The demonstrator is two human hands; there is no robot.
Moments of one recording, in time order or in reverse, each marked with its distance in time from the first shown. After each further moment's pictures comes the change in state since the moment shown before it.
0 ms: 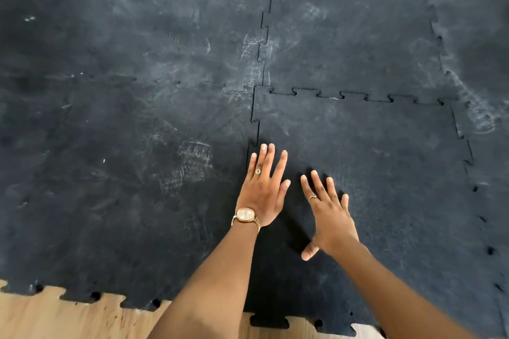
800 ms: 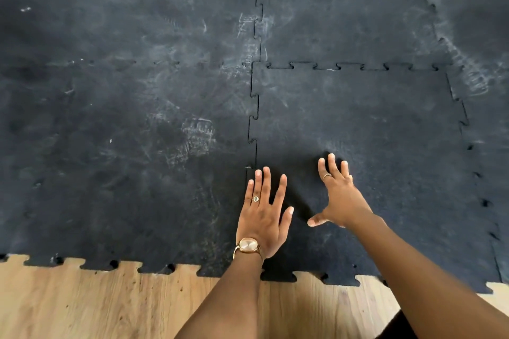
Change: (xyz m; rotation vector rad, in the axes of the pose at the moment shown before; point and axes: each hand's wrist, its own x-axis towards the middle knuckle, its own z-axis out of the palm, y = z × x) left_hand -0.114 0.030 0.015 0.034 -0.078 -0.071; right_hand -0.023 0.013 0.021 0.210 0.003 0.061
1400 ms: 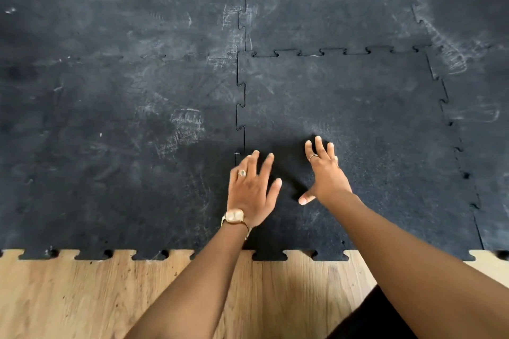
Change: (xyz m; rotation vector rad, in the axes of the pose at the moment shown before) left_hand 0.016 -0.005 -0.017 -0.070 0.085 -0.018; right_hand -0.007 -0.010 0.001 0.050 0.053 0.067
